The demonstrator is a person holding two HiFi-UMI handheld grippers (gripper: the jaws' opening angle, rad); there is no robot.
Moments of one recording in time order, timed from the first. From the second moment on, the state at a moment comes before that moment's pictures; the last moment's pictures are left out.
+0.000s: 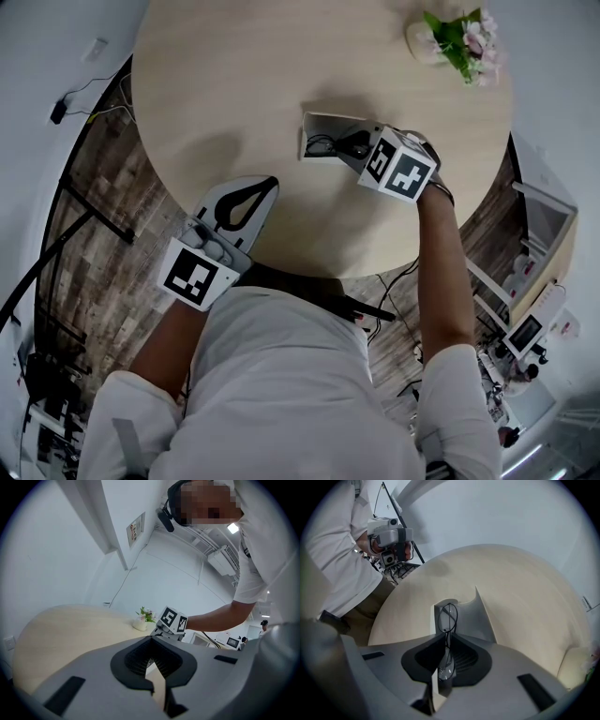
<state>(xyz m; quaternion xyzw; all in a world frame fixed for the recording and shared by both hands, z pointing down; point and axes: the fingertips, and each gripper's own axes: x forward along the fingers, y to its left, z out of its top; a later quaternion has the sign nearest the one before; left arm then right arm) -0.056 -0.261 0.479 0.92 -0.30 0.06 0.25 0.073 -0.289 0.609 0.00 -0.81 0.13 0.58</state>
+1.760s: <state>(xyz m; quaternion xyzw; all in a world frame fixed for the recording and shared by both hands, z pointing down) -0.073 -0.266 0.241 0.97 -0.24 -0.04 0.07 0.148 -0.173 0.142 0.63 -0.77 -0.08 -0.04</state>
